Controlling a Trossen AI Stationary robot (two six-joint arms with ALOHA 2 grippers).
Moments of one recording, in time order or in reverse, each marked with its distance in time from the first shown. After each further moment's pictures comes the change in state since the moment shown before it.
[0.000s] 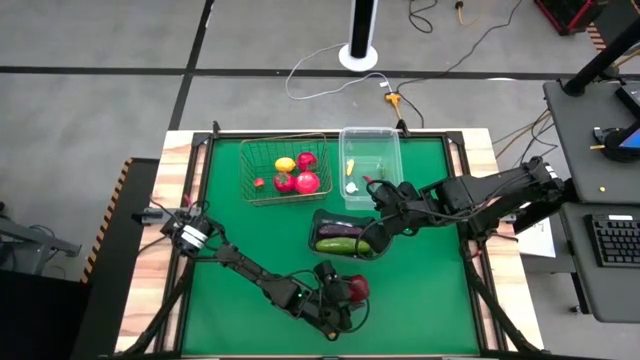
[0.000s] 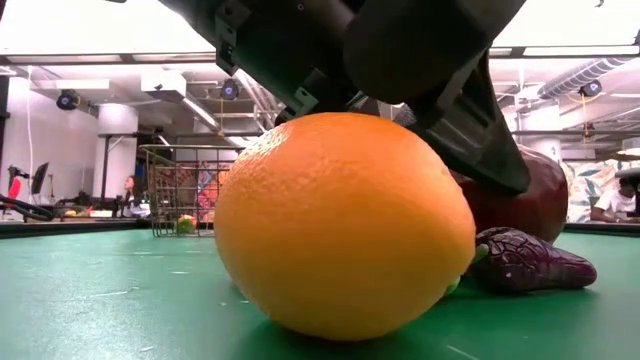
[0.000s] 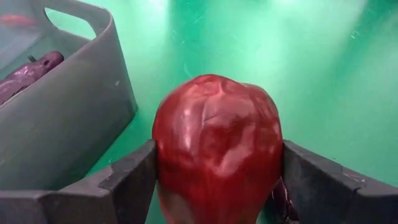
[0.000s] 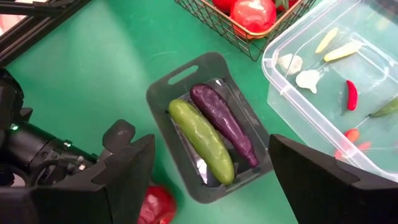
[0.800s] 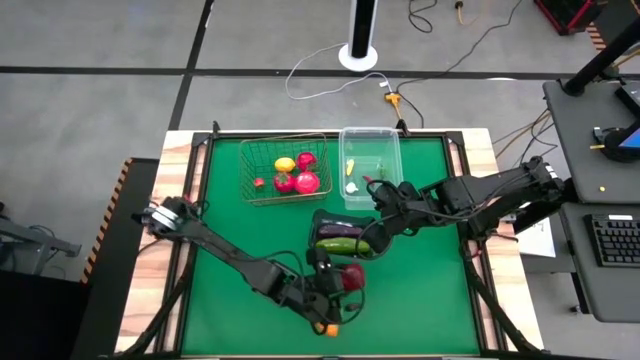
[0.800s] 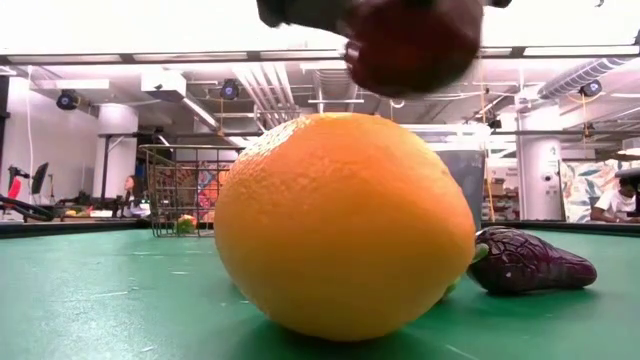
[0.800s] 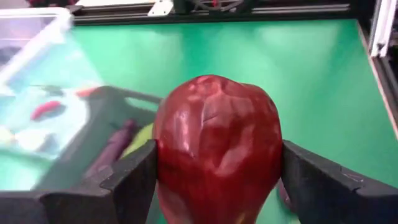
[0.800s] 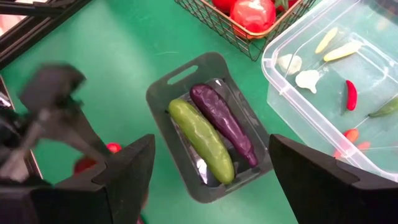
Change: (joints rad) left arm 0.006 -0.285 0.012 -0.238 -0.003 0.196; right arm 0.000 -0.002 0.000 -0.002 0.000 0.000
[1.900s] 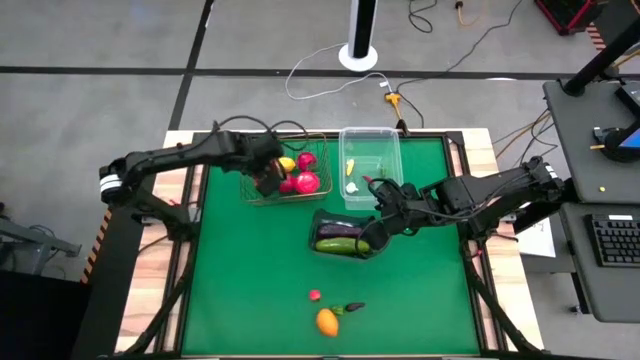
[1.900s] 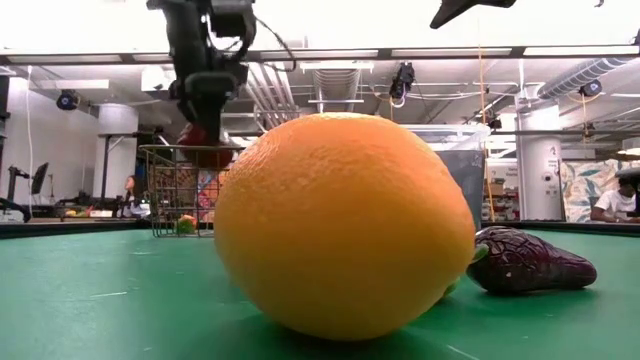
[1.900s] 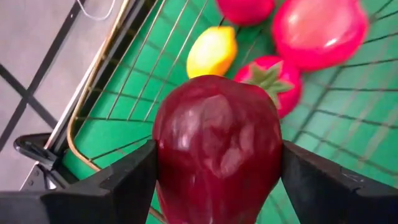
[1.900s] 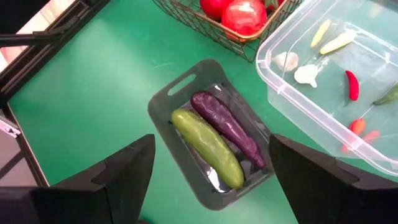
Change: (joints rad) left arm 0.897 -0.523 -0.292 -0.745 0.342 0.215; right arm -0.001 0.001 0.000 0.010 0.030 0.113
